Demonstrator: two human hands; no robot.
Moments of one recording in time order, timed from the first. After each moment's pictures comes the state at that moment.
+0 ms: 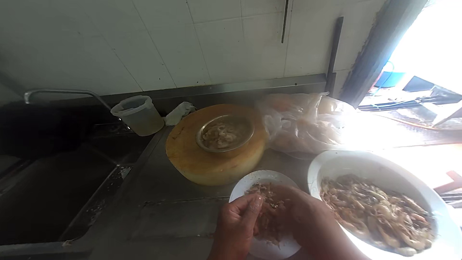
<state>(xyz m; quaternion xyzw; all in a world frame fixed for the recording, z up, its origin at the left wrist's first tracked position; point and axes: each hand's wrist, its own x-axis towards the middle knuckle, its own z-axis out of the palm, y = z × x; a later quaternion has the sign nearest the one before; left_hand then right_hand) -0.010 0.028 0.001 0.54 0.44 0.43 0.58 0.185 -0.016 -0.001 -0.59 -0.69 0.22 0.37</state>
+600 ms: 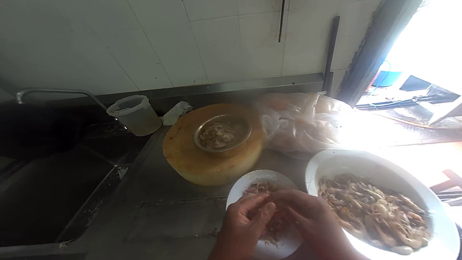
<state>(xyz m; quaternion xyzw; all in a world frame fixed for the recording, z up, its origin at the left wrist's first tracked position) -0.008 0.034 -0.007 0.66 0.37 0.39 0.52 0.185 -0.017 -0.010 -0.47 -0.57 0.39 0.55</state>
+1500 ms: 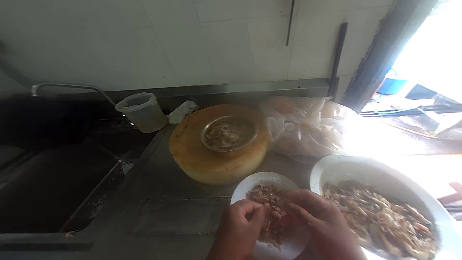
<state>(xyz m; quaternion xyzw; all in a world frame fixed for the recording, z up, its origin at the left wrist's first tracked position) -0.021 0.035 -0.014 0.70 0.47 0.33 0.44 0.188 -0.023 -0.004 -0.47 -0.47 0.46 0.59</state>
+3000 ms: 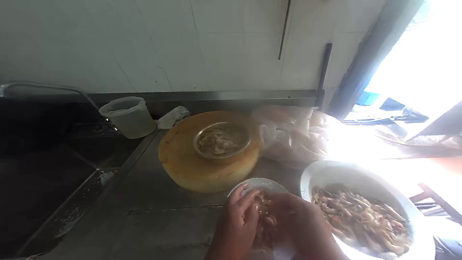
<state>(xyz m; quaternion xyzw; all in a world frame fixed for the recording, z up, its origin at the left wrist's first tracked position) -0.011 0.050 -0.018 0.75 0.43 0.35 0.35 0.179 -0.013 0.001 -0.64 -0.60 0.25 0.41</state>
